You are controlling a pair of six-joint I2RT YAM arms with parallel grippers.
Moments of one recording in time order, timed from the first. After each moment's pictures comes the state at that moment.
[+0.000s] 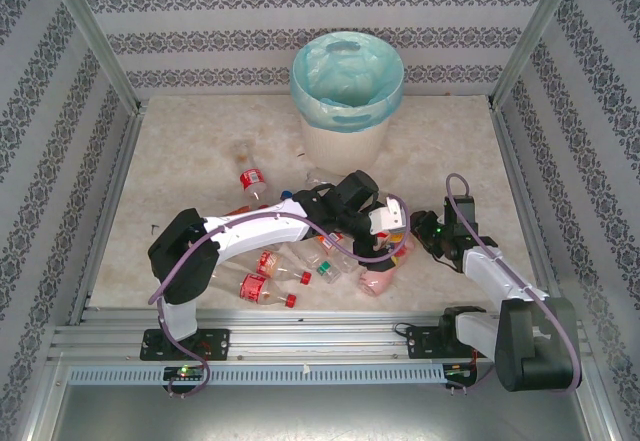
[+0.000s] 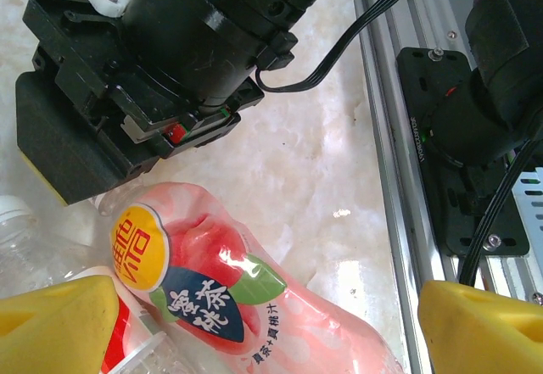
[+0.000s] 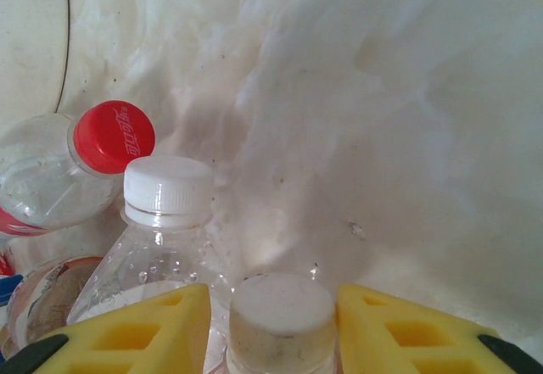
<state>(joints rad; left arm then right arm) -0.96 1.86 1.42 -0.34 0.51 0.31 0.01 1.11 0.40 -0.19 -0.31 0.86</state>
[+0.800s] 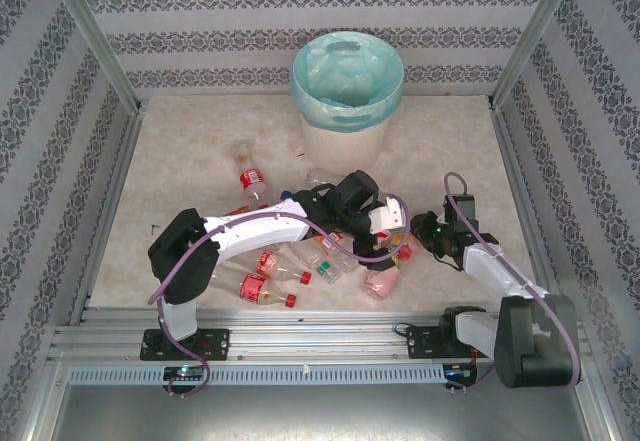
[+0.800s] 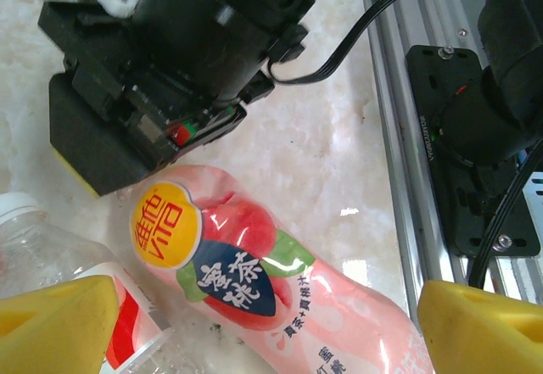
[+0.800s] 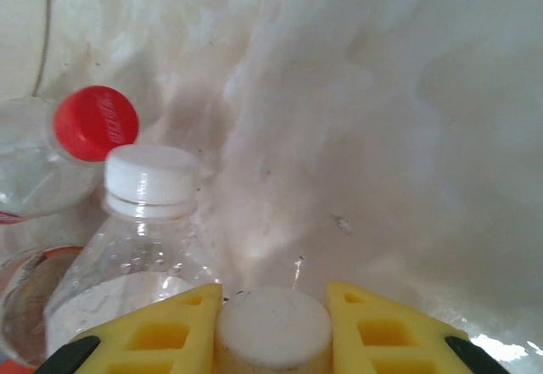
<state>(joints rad) -0.96 1.86 1.42 -0.34 0.48 0.31 0.00 1.11 0.44 -0.26 -0.31 0.79</state>
